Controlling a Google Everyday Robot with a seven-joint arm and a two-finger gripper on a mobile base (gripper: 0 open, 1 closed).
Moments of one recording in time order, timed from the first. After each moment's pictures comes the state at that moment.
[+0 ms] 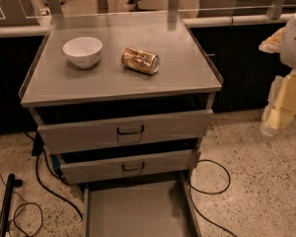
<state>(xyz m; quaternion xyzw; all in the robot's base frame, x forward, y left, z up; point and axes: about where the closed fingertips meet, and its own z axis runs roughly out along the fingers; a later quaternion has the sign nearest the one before) 0.438 -0.216 0.977 -0.60 0.78 -0.04 0.16</state>
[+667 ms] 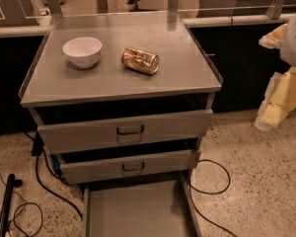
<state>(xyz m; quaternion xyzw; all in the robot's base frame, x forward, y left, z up) 0.449 -0.215 0.979 -0.60 0.78 -0.03 0.20</state>
